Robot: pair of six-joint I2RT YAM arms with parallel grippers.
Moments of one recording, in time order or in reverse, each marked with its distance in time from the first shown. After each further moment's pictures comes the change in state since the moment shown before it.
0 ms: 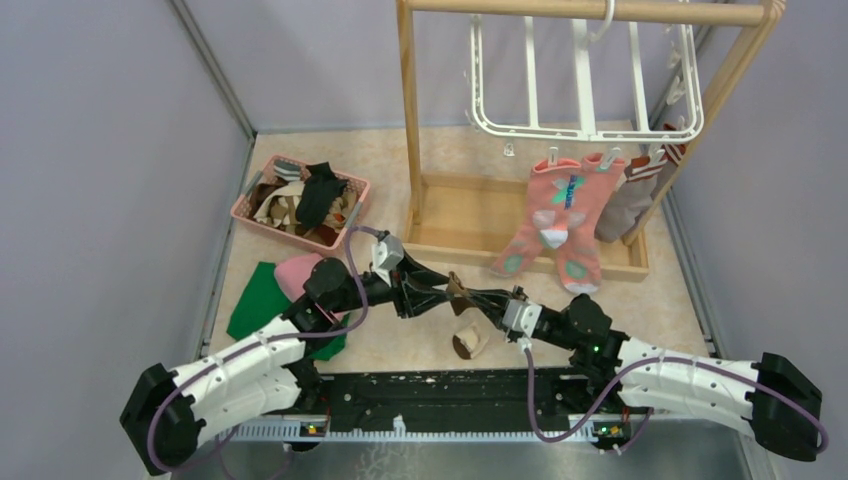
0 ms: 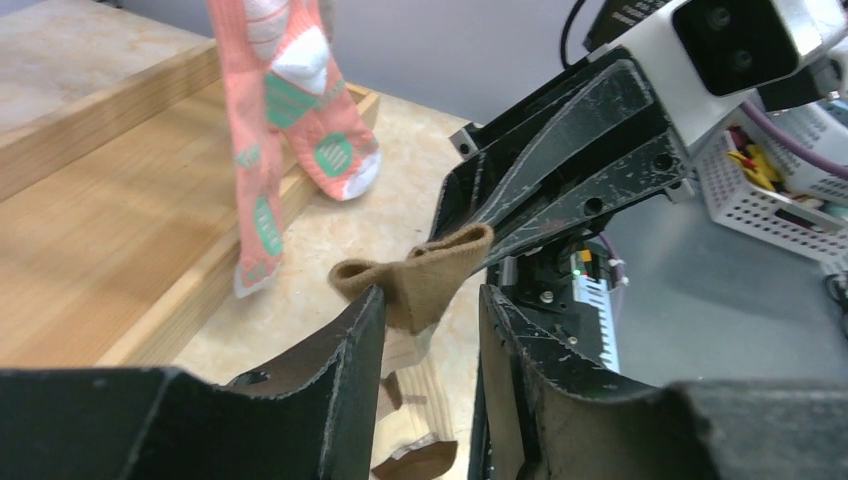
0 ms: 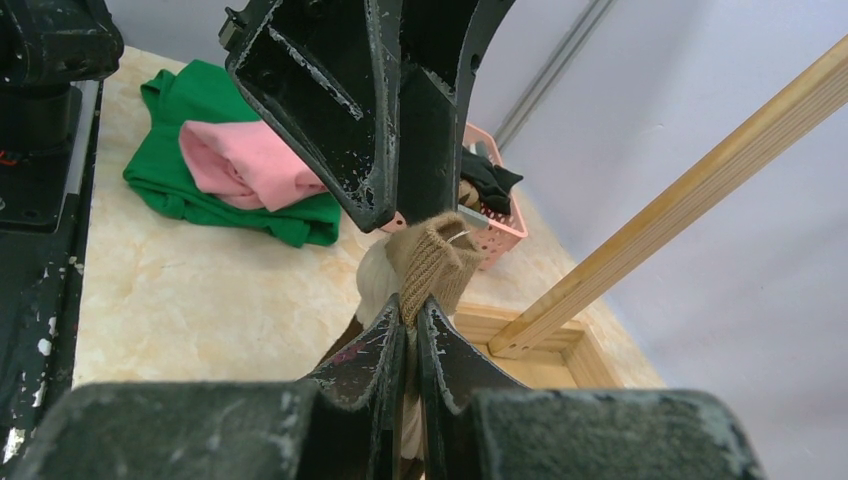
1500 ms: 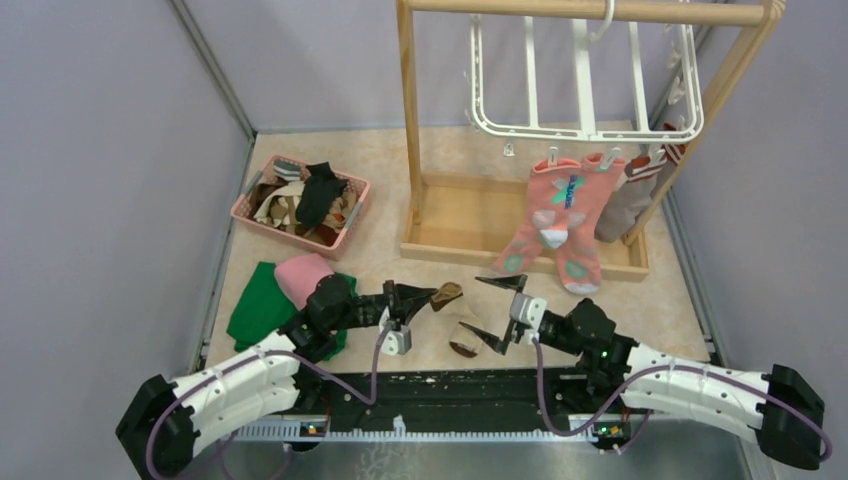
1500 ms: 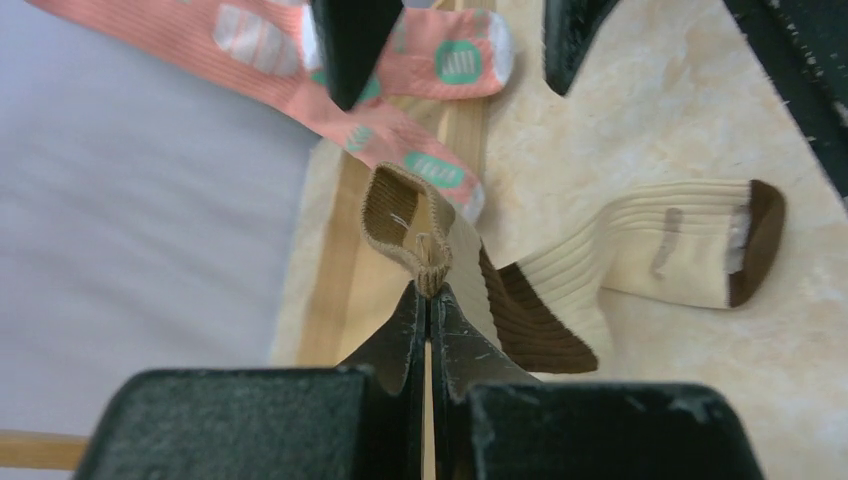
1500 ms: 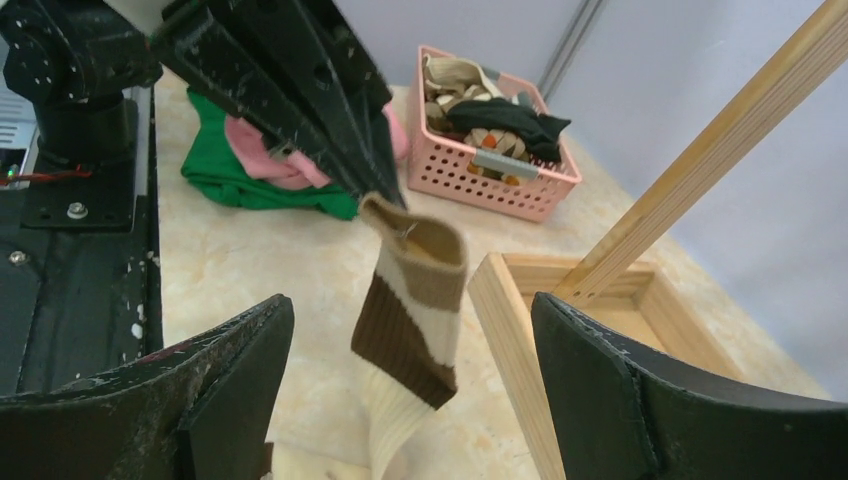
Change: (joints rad) left arm 0.005 -0.109 -0.177 -0.146 0.030 1.209; right arm 0.003 -0.124 -0.037 -0.127 0.034 0.174
